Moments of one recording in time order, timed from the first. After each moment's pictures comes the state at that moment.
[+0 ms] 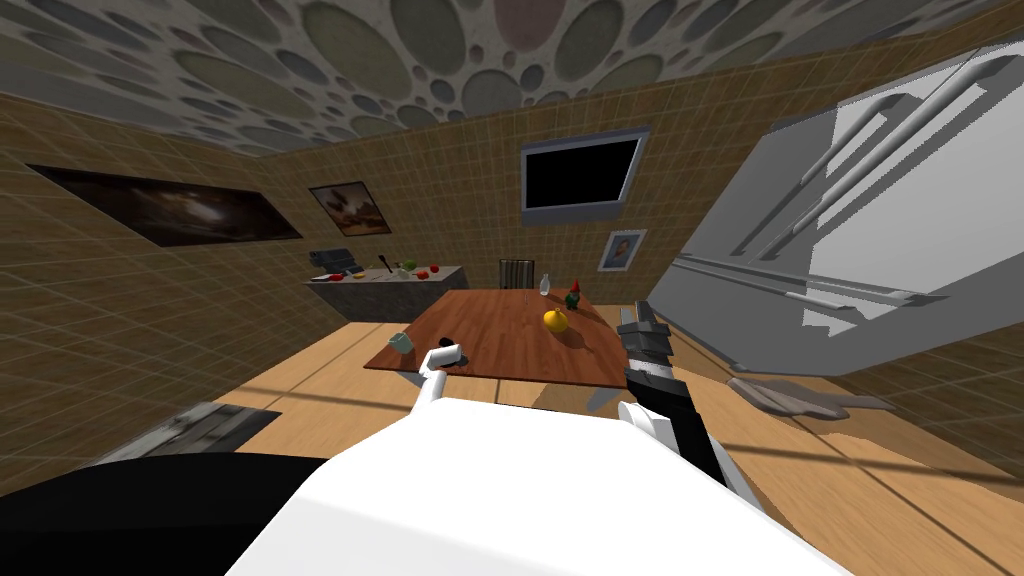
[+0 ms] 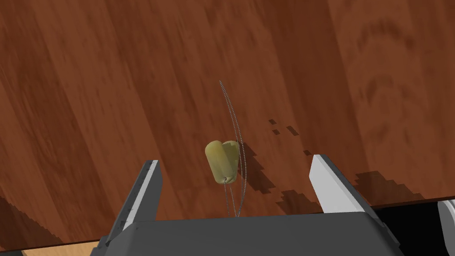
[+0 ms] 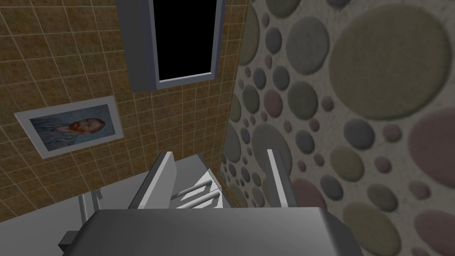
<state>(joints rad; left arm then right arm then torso) -0.11 0.10 0.38 -1.34 -0.03 1.02 0.89 0.55 -0.02 -0.07 -2.27 -0.01 -0.40 -0.02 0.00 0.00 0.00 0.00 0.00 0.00</state>
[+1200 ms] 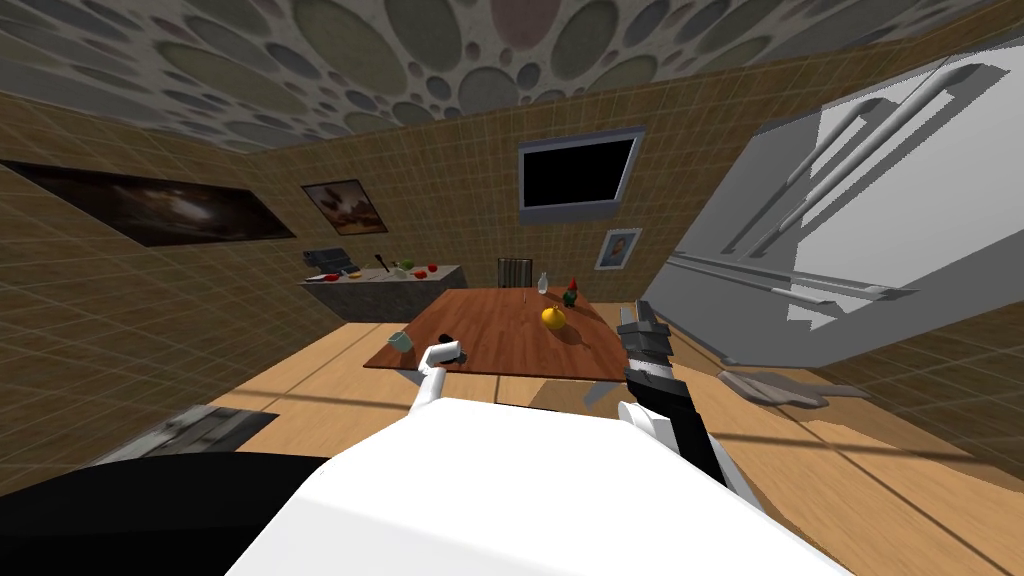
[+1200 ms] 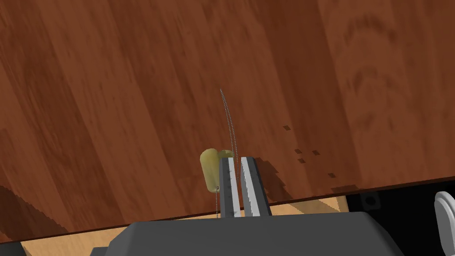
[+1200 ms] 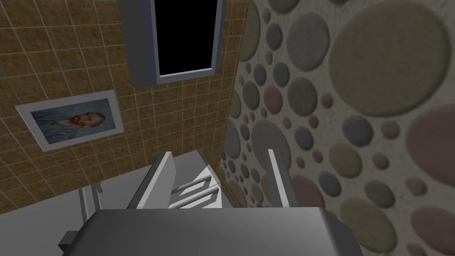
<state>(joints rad) -0.12 0.10 0.38 -1.39 -0.03 1.08 0.91 0.55 -0.02 -0.07 -2.27 -0.01 -0.40 -0.02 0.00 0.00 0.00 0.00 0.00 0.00</state>
